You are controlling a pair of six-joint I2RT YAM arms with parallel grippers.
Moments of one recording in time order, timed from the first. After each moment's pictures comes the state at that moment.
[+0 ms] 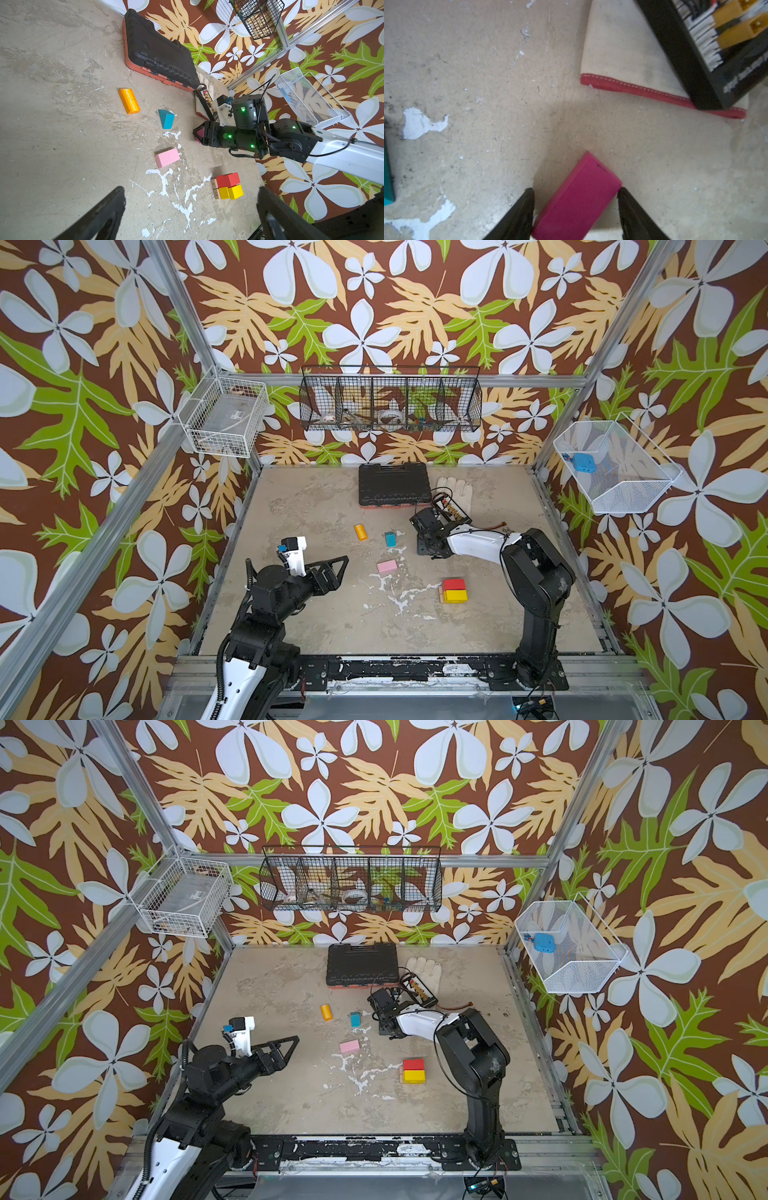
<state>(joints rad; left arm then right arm) -0.25 0.39 0.44 -0.38 0.35 -0.70 0.62 1.93 1.20 -0.45 0.35 0.59</state>
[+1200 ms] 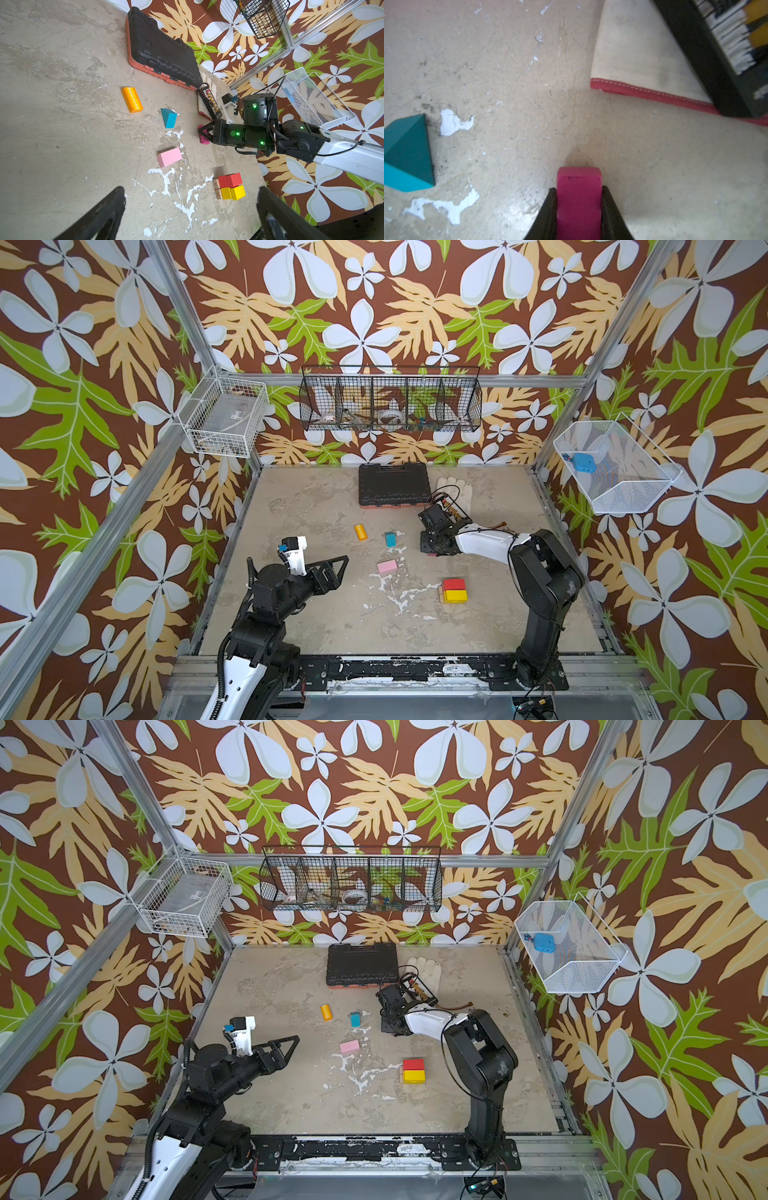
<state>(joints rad) -0.25 0.41 0.44 -0.38 0.34 -0.70 0.57 1.87 1.16 -0.40 0.21 0.56</state>
